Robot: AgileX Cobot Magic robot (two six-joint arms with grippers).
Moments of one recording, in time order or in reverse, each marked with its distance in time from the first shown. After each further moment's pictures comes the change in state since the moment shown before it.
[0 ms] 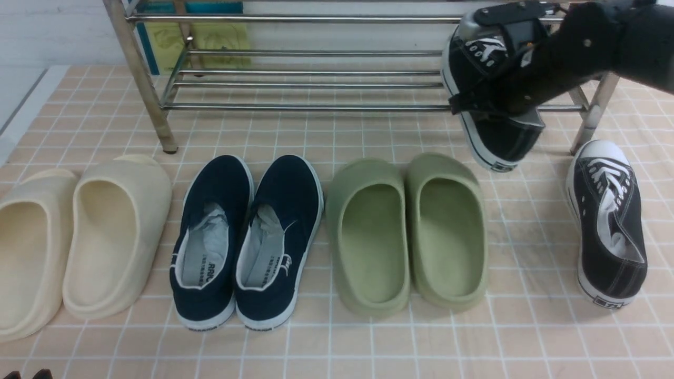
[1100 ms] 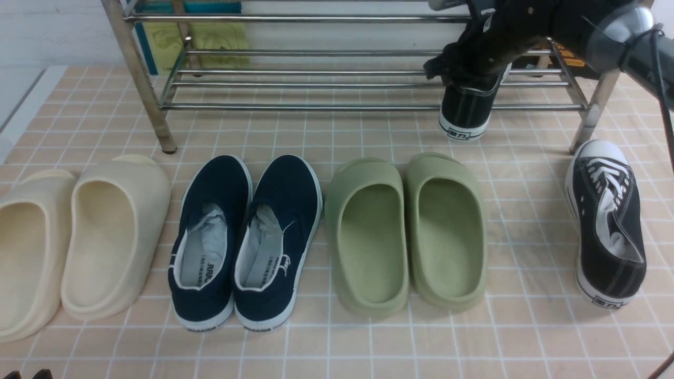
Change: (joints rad) right arm -0.002 0.265 -0.466 -0.046 0.159 -0.002; left arm 0.000 0.000 0.000 0.000 0.000 0.000
